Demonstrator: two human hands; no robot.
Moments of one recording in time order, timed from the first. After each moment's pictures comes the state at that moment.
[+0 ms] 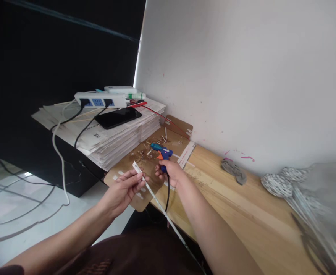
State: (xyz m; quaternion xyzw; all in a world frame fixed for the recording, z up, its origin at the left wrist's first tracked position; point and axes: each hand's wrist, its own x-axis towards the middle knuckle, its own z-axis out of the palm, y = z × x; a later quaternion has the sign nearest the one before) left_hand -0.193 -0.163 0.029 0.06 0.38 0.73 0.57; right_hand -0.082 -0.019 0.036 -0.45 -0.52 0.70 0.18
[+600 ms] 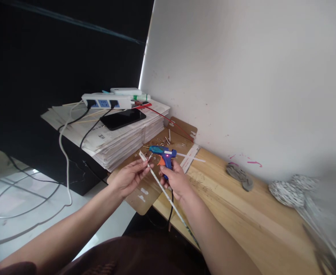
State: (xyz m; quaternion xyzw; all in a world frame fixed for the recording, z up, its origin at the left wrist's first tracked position) left_hand -0.215 -0.123 0.035 0.07 0.36 0.74 0.56; right_hand -0.071 -0.045 0.040 -0.37 -0.55 0.70 0.27
